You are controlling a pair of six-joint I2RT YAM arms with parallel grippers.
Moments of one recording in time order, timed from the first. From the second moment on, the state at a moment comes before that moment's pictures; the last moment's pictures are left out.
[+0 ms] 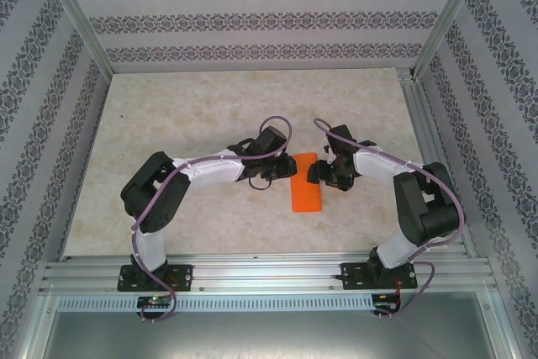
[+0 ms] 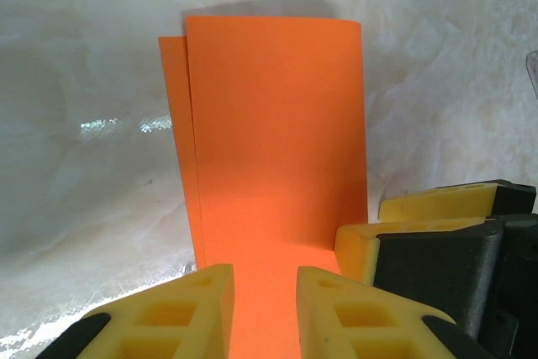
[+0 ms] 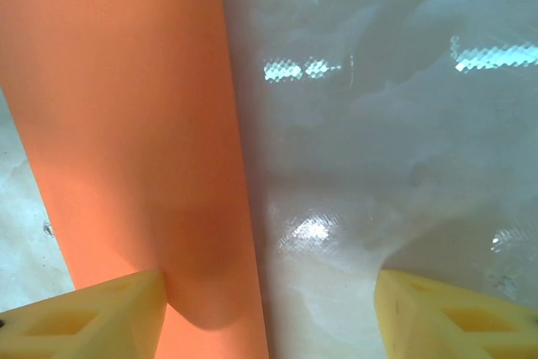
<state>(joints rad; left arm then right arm) -0.80 1.89 1.21 -0.20 0.22 -0.91 0.32 1.60 0.86 -0.58 -0.23 0.44</state>
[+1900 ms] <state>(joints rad) -0.81 1.94 1.21 -0.16 0.22 -1.00 0.32 1.67 0.92 -0.64 -0.23 0.37</state>
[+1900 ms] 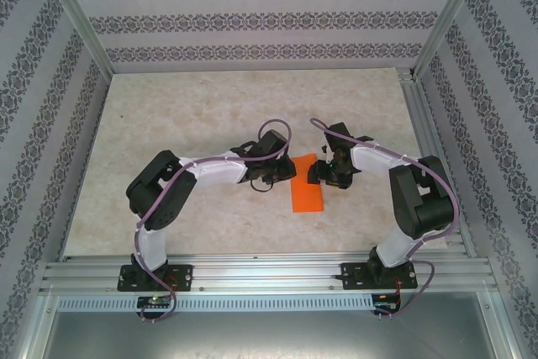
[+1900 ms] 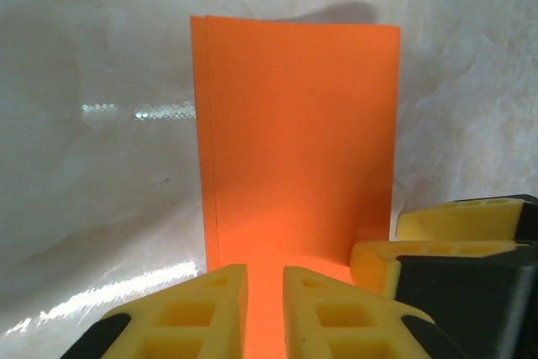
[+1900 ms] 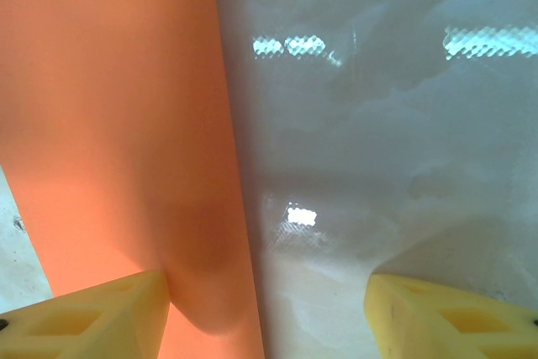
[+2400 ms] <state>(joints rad) -0.83 2.04 1.22 -0.07 0.28 -1.07 0.32 1.67 0.92 -0.64 -0.23 0.37</state>
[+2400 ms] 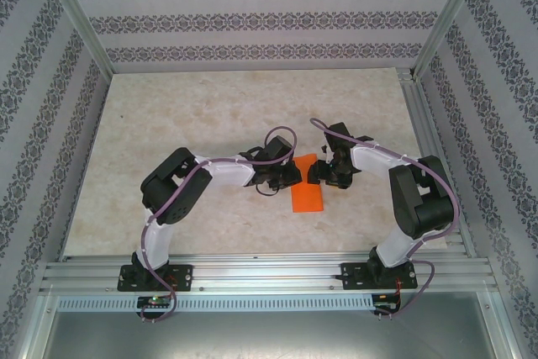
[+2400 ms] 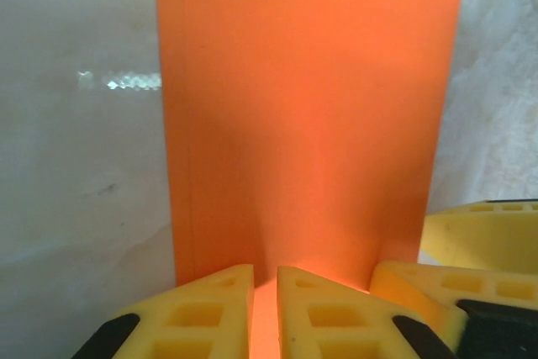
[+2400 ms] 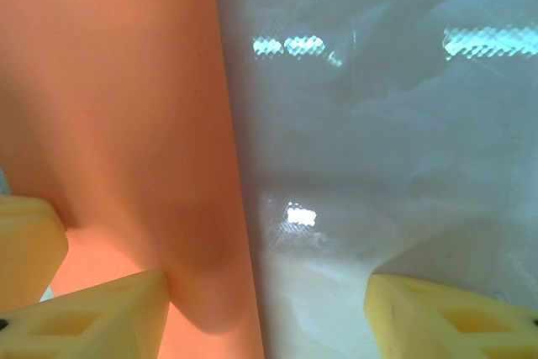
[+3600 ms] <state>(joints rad) -0.83 2.06 1.25 -0.10 0.27 -1.05 0.25 1.60 0.79 -0.43 -0.51 0.44</state>
